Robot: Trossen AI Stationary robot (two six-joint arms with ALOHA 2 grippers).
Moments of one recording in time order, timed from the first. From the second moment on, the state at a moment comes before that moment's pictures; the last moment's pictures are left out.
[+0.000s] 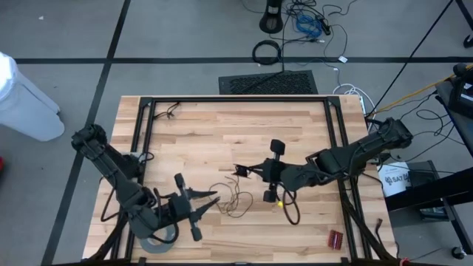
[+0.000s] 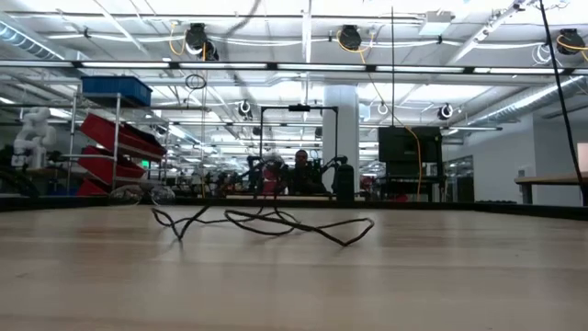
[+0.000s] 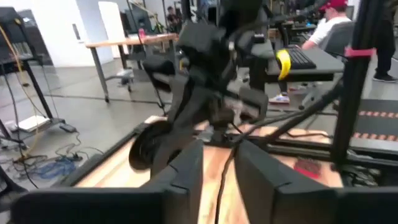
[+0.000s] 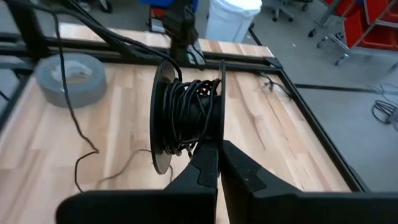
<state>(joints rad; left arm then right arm) -0.79 1.50 1.26 0.14 -1.15 -0.03 0.42 1.44 1.35 -0.46 0.62 0.16</state>
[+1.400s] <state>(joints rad) -0.57 1.73 1.26 0.16 -0.95 -0.39 0.53 1.36 1.35 -0.33 0.65 0.09</state>
